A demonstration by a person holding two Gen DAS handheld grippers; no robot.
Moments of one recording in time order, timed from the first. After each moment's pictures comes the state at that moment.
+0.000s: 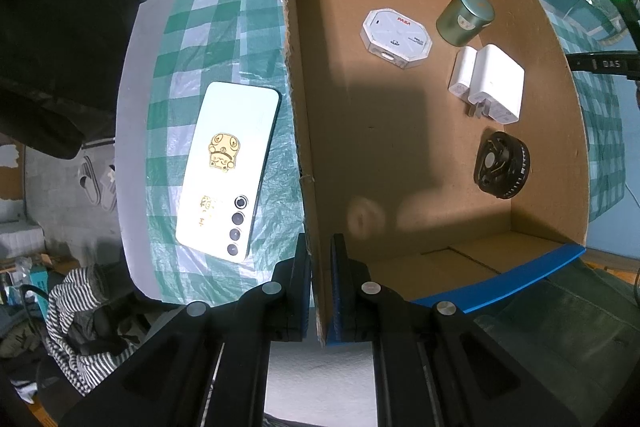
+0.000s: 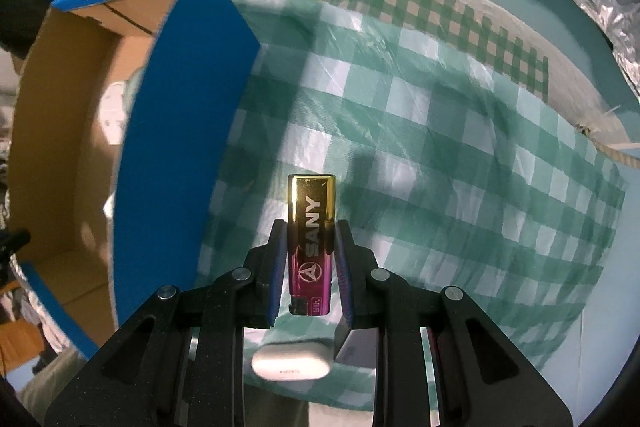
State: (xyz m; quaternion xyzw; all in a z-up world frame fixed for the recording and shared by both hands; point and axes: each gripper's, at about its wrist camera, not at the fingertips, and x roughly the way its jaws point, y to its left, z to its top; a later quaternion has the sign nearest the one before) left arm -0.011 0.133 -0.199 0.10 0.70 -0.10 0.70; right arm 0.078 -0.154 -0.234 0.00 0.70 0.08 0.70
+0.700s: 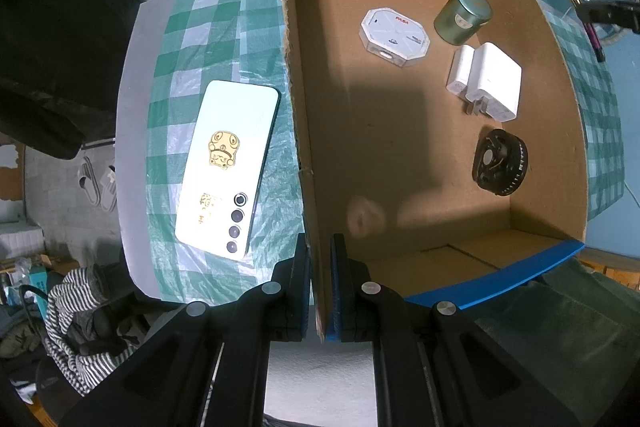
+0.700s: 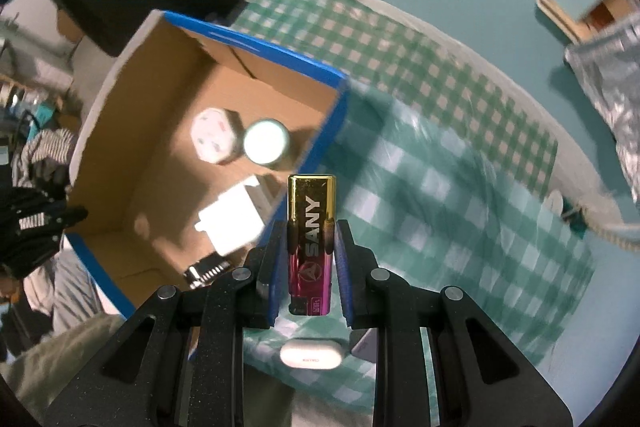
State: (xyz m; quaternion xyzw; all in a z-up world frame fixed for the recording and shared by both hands) left arm -0.013 0.135 -0.197 0.10 0.70 -0.10 0.70; right arm 0.092 -0.097 -0.150 -0.07 0.65 0.17 0.73
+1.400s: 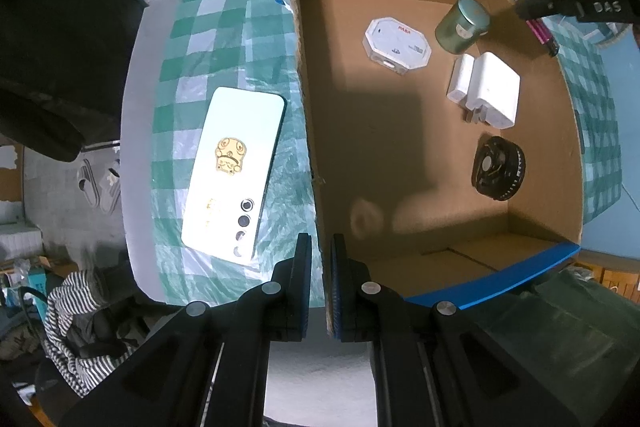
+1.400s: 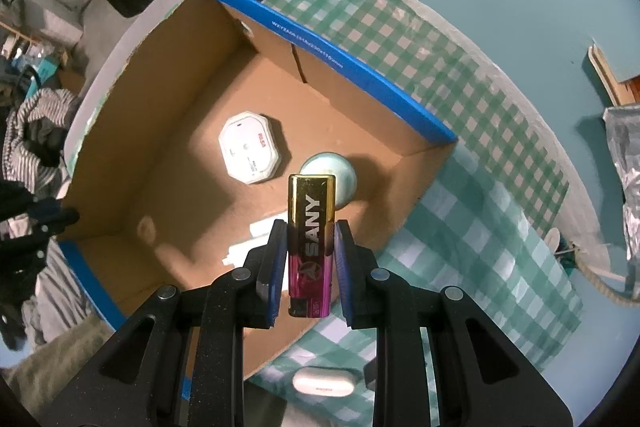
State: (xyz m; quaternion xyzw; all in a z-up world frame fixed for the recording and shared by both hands) left arm -0.010 0.140 -0.190 0.10 0.69 -0.11 0.71; right arm 0.115 -0.030 -0.181 -0.13 0.67 0.20 0.71
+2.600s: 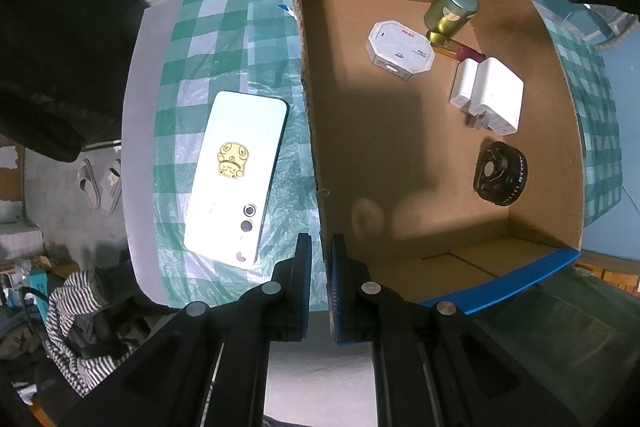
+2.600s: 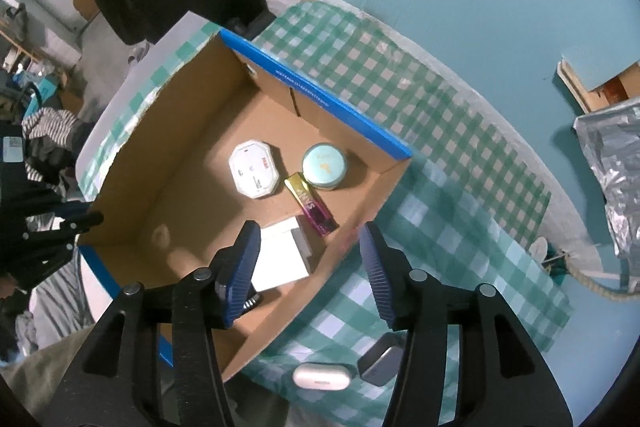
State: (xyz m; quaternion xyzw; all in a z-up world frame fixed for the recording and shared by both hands) left arm -0.004 0.141 -0.192 0.10 0.69 -0.10 0.71; right arm 0.098 -0.038 -0.126 -0.12 0.62 0.19 0.75
